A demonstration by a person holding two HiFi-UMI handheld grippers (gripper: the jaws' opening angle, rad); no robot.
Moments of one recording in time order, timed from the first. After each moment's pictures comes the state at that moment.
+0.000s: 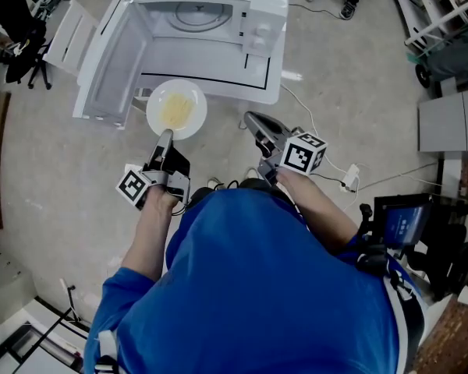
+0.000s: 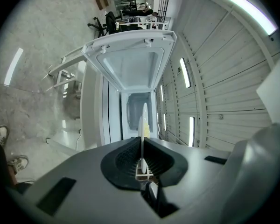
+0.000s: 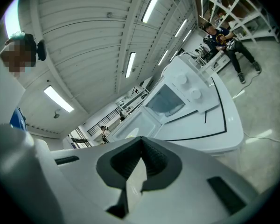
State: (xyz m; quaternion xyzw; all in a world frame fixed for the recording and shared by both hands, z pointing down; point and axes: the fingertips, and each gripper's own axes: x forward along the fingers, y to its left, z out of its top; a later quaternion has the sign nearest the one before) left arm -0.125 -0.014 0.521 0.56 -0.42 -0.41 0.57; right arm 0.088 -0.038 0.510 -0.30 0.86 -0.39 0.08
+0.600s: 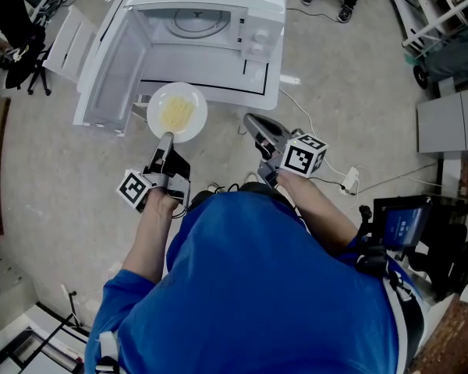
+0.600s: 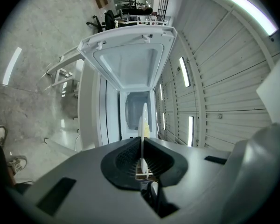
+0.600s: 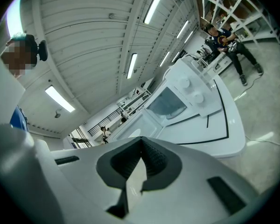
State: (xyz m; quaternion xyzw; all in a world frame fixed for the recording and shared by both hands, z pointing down) left arm -0.123 -0.023 0.516 0.57 -0.42 -0.42 0.57; right arm 0.088 -0.045 0.499 -0.30 0.87 -0.38 0.09
